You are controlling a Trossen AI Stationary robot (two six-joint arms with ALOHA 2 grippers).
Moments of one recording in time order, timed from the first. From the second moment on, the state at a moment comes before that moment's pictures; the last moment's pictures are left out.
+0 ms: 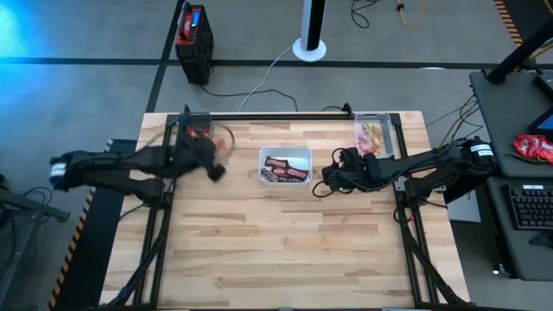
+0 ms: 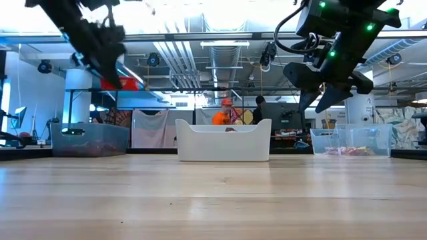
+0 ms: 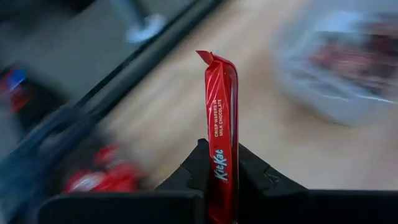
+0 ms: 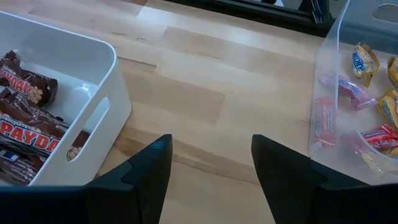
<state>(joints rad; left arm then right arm) 0.03 0.99 0.76 -0.74 -0.64 -0.42 0.03 1.35 0.78 -0.67 0.76 1.14</state>
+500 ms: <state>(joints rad) 0.79 1.00 0.70 -0.64 -0.53 -0.28 0.03 1.35 0.78 -0.66 0.76 1.14</state>
